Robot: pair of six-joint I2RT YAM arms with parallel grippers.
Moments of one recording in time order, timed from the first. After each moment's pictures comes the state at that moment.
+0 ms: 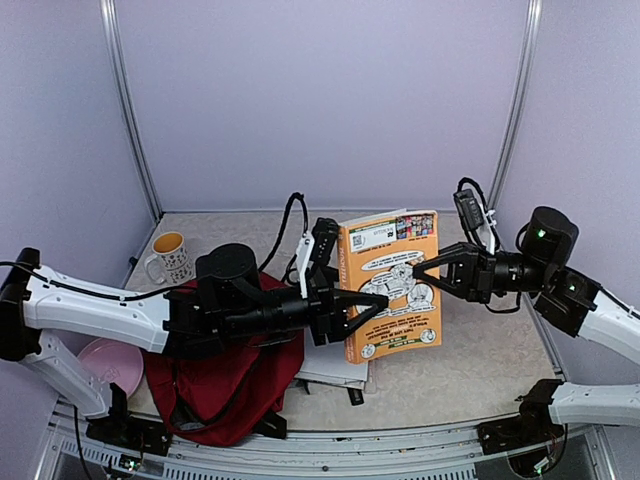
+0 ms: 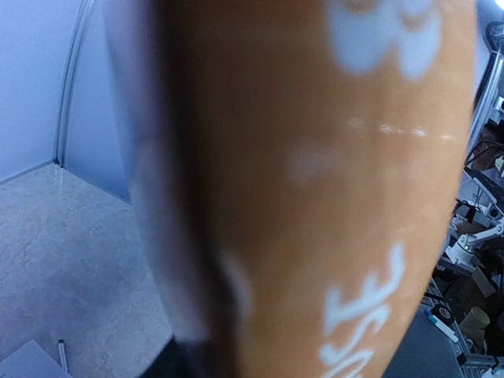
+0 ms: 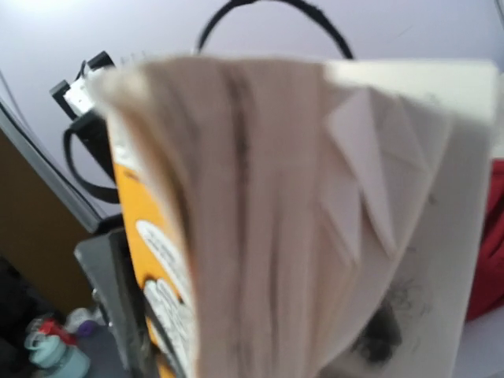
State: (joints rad) left arm -1.24 1.49 0.94 0.60 0.12 -0.34; right arm 0.65 0.84 0.69 0.16 -0.84 0.51
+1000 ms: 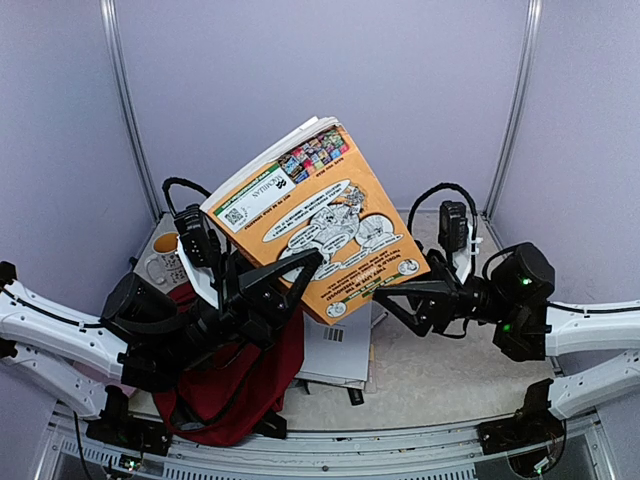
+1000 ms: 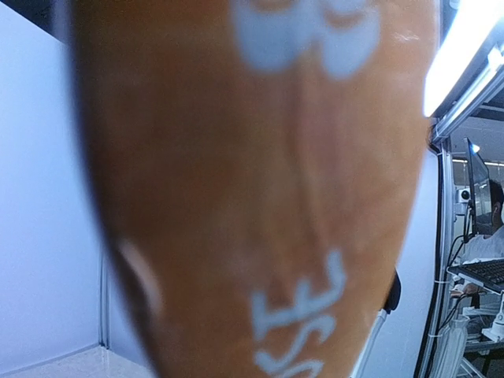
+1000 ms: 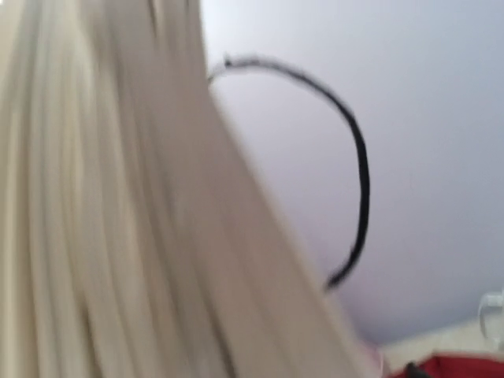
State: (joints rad) left arm -1.43 1.28 0.75 1.14 -0.18 0.01; right arm 1.05 1.07 0.58 0.89 -0.48 0.42
